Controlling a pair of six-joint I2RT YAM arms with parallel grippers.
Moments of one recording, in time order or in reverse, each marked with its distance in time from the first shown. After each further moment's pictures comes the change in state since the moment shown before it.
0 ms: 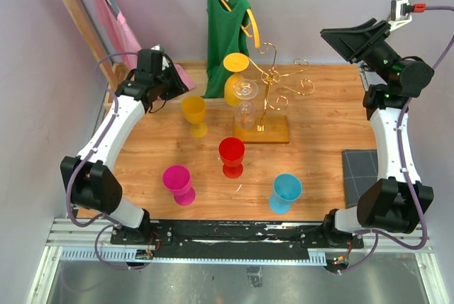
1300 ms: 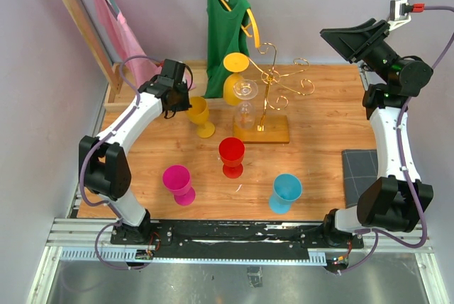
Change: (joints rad) left arm -0.089 0.150 -0.010 -0.087 -0.207 0.211; right arm 0.000 0.010 0.000 0.003 0.000 0.001
